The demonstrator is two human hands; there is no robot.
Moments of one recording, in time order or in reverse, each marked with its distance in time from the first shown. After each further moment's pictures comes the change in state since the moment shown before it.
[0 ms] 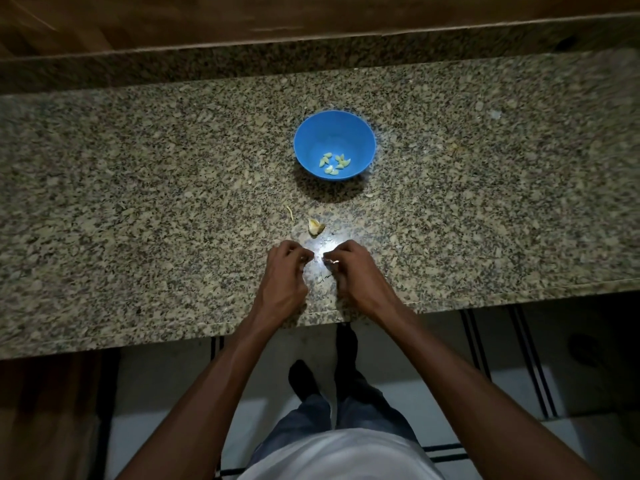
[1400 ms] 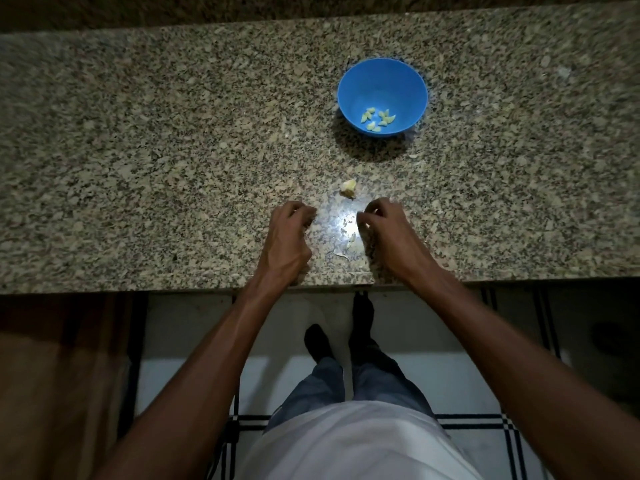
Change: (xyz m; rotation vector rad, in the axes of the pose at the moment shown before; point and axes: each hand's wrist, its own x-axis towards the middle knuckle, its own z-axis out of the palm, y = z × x) left_hand -0.023 -0.030 -0.035 0.086 0.047 -0.064; right_hand 0.003 -0.003 0.006 -0.154 -0.056 -0.080
